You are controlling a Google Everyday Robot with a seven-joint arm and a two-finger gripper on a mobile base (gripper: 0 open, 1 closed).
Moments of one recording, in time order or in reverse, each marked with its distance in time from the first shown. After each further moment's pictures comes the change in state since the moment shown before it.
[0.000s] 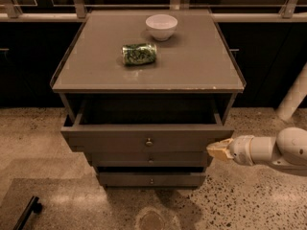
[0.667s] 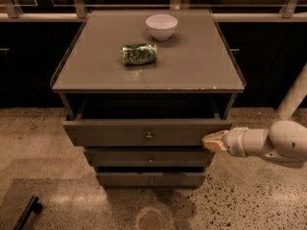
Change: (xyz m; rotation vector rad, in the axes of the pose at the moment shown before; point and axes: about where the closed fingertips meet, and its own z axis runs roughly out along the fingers) arm -0.032 -0.006 0.010 0.053 -0.019 -0.072
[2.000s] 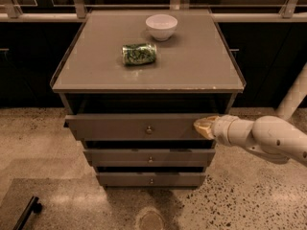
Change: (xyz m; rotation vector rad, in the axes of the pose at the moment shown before) arm -0.063 -0.009 0.015 0.184 -0.091 -0.127
